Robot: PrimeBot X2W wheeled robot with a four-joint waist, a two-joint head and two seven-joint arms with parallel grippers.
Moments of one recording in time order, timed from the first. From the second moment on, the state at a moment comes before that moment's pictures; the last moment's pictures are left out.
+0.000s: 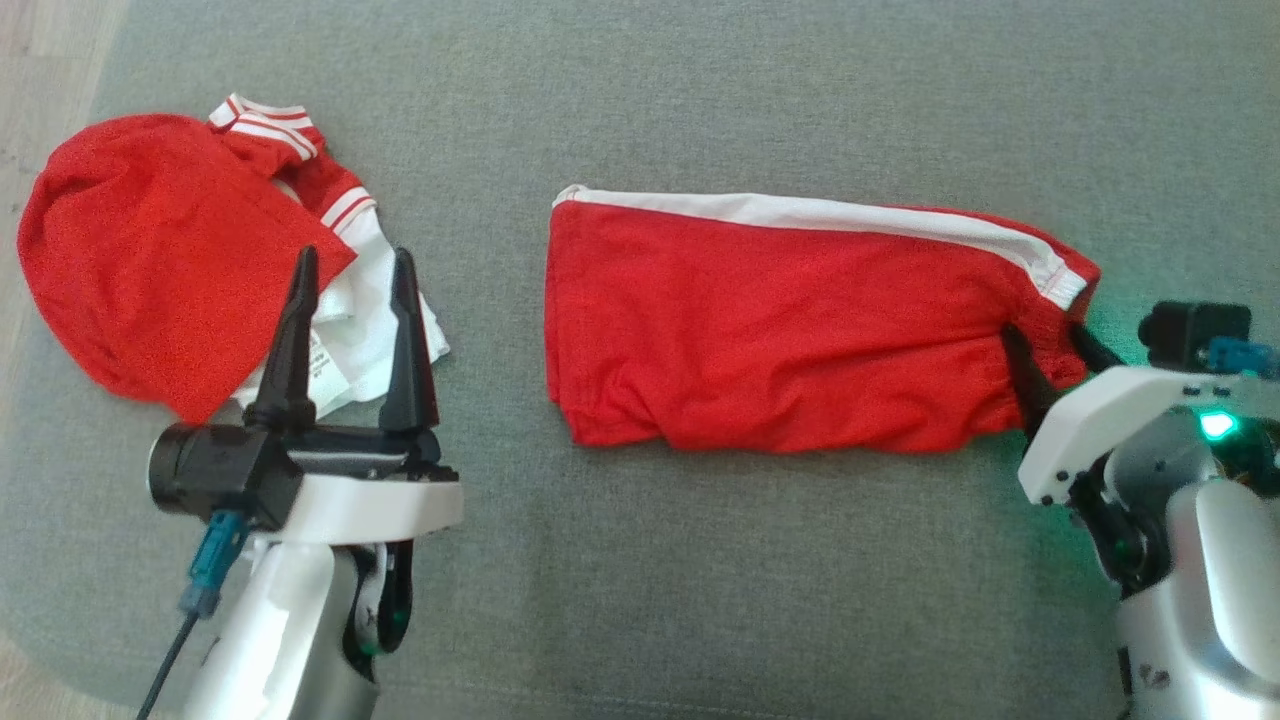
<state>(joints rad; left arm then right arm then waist) -0.26 0.18 -0.32 0.09 -0.36 0.14 -0.26 -0.26 -0.08 -0.08 0.27 0.17 0.13 0.38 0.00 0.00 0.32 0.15</state>
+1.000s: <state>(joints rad) -0.22 0.15 -0.26 0.12 -0.30 0.09 -0.26 -0.19 -0.05 -0.11 -0.05 0.82 0.13 0.94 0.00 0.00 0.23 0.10</state>
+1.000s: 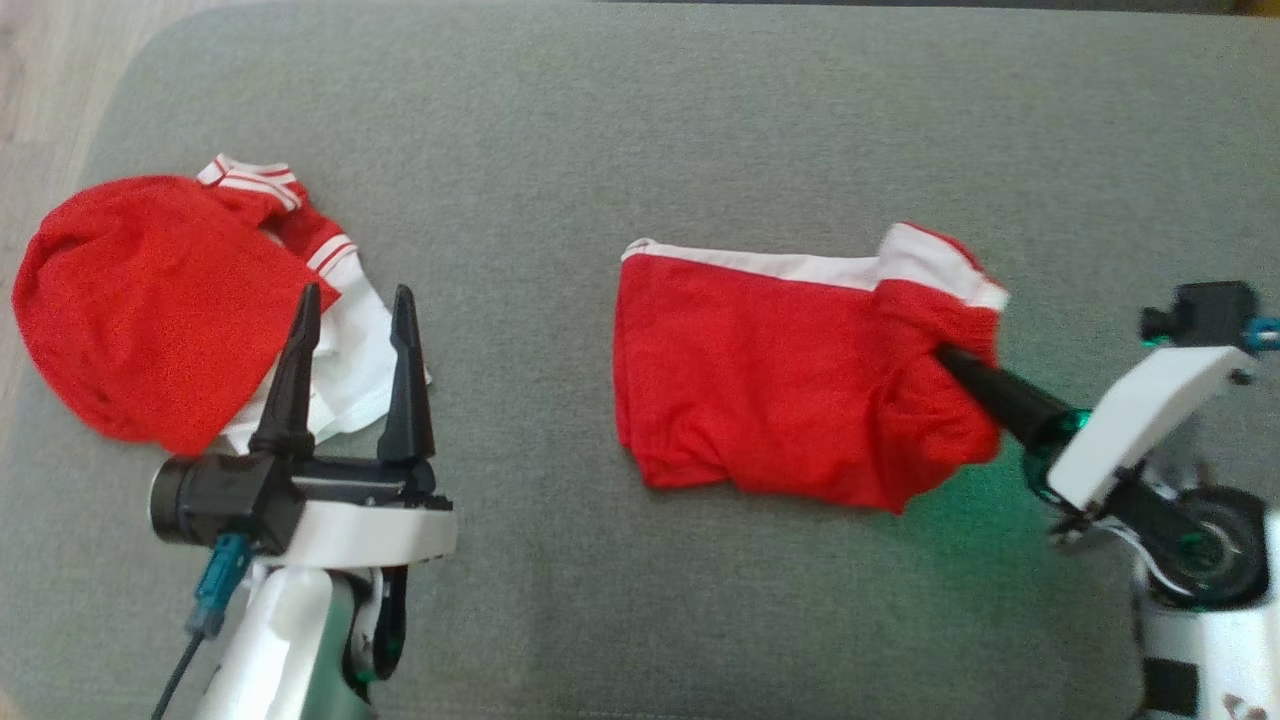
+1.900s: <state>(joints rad) -0.25 0.10 -0.26 0.15 -0.29 0.08 -0.26 -0.46 -0.14 0.46 0.14 0.72 0.13 0.10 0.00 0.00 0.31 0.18</state>
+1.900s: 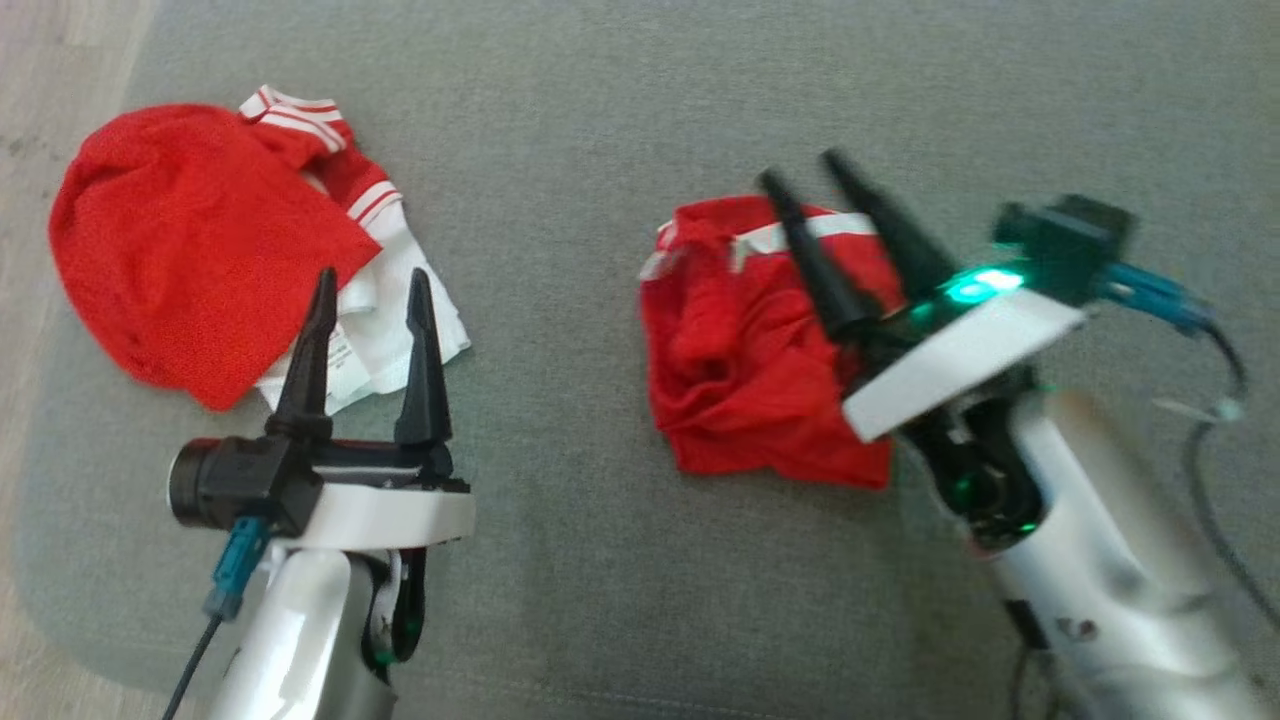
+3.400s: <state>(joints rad) 0.04 0.21 -0.26 0.16 -0.24 0.11 -0.14 0.25 -0.04 -0.03 -0.23 0.19 0.13 0.05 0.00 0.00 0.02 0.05</state>
